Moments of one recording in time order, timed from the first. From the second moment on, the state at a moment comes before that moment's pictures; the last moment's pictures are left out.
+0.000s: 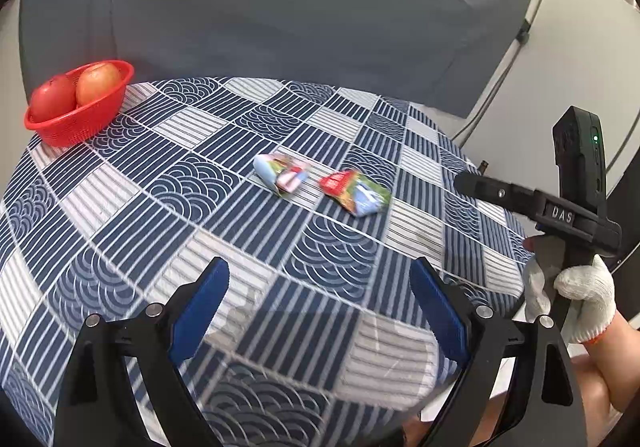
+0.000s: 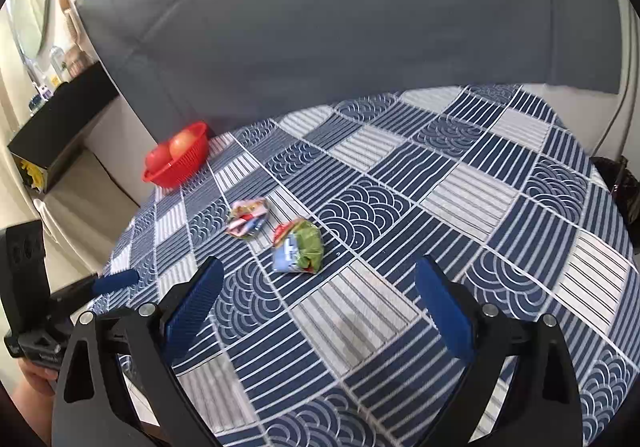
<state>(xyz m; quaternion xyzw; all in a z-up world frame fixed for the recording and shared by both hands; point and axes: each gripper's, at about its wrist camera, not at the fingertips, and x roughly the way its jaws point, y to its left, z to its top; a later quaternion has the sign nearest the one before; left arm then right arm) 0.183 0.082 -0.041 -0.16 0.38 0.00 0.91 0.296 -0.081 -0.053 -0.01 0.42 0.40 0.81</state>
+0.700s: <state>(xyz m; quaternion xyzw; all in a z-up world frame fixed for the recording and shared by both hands) 0.249 0.138 -0.066 -0.18 0.39 0.03 0.90 0.303 0.020 -0.109 -0.20 0.42 0.41 0.78</state>
